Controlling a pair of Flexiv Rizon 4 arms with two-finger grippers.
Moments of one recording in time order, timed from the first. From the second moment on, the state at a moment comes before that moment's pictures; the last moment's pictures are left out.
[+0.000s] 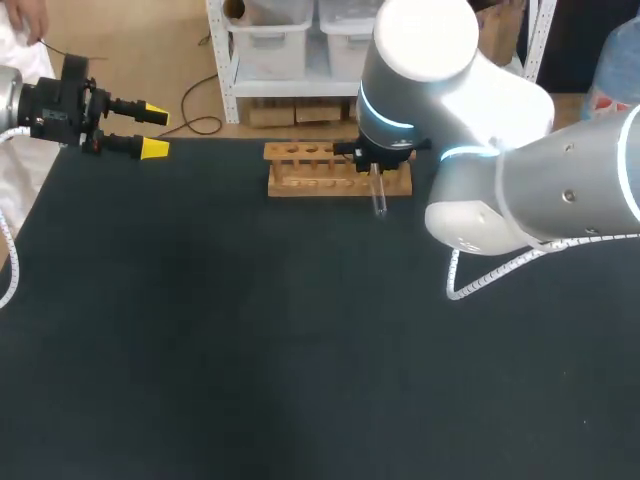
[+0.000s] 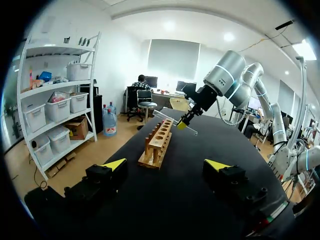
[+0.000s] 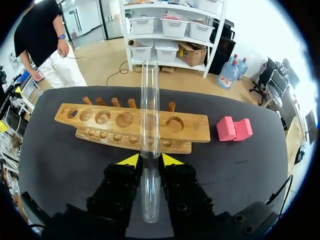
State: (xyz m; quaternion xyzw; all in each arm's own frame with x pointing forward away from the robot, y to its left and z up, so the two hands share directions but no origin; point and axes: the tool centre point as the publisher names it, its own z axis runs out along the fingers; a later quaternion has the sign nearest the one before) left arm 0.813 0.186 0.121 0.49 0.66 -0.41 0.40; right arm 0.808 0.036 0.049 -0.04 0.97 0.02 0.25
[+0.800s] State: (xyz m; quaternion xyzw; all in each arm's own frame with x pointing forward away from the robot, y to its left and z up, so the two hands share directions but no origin) left arm 0.813 0.186 0.121 0.49 0.66 -0.41 0.40; right arm 0.809 0.037 0.037 -0.04 0.97 0.03 0.23
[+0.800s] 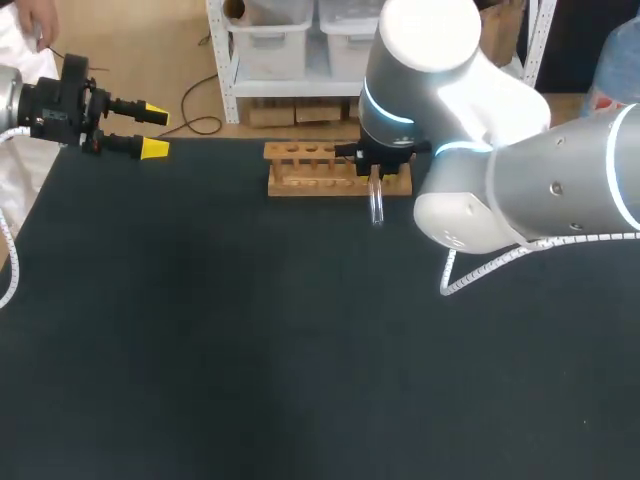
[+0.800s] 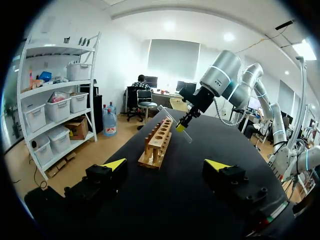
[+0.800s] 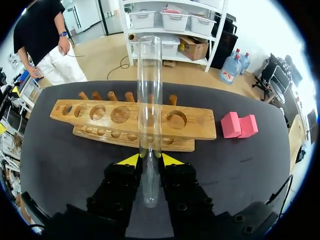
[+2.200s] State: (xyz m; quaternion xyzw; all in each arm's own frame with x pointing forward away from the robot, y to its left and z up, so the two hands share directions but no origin) left arm 0.813 0.186 0.121 0.49 0.66 -0.41 0.40; right arm 0.749 0.006 0.137 0.01 0.96 0.04 0.29
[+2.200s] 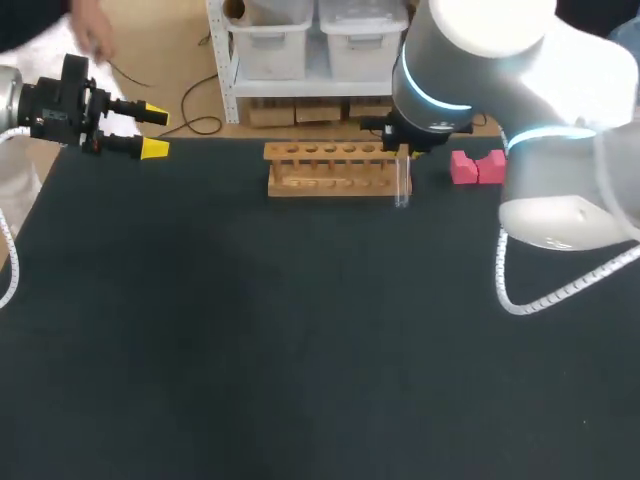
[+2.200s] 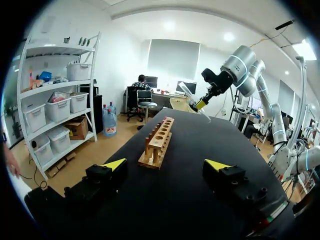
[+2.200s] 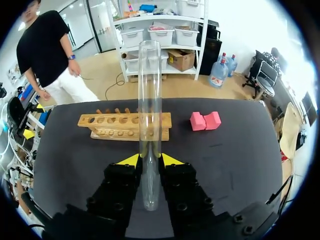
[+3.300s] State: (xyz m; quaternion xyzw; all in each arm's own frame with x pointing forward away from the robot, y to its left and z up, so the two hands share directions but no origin) left arm 0.813 0.186 0.121 0.49 0.66 -0.41 0.40; right arm 0.742 0.002 0.140 0.01 0.95 0.05 0.31
